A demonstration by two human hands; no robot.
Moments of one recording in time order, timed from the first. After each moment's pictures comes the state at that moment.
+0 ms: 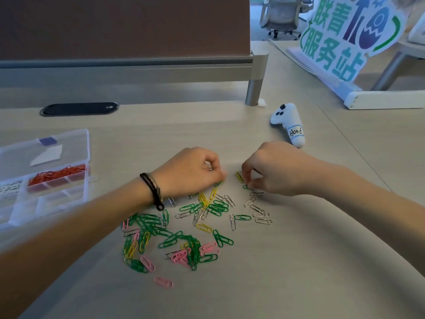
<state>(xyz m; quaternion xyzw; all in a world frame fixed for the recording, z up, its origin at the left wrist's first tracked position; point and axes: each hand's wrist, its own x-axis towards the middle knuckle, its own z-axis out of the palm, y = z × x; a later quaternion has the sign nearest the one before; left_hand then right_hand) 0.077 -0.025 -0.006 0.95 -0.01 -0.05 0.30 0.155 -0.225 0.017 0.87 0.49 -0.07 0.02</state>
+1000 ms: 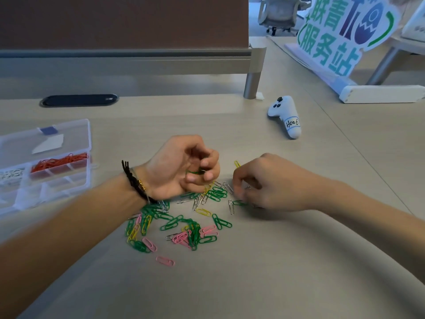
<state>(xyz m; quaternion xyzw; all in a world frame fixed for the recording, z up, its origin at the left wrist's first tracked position) 0.049 -0.024 0.003 0.55 0.02 -0.26 0.79 0.109 -0.236 0.009 0.86 0.48 -0.15 -0.14</state>
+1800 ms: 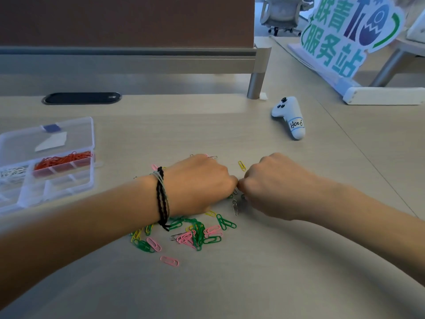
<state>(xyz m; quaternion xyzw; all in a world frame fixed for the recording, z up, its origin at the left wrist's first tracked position) 0.038 -0.055 0.010 0.93 -0.27 -0.04 -0.23 0.092 -0.222 0.014 0.79 0.57 0.04 0.22</state>
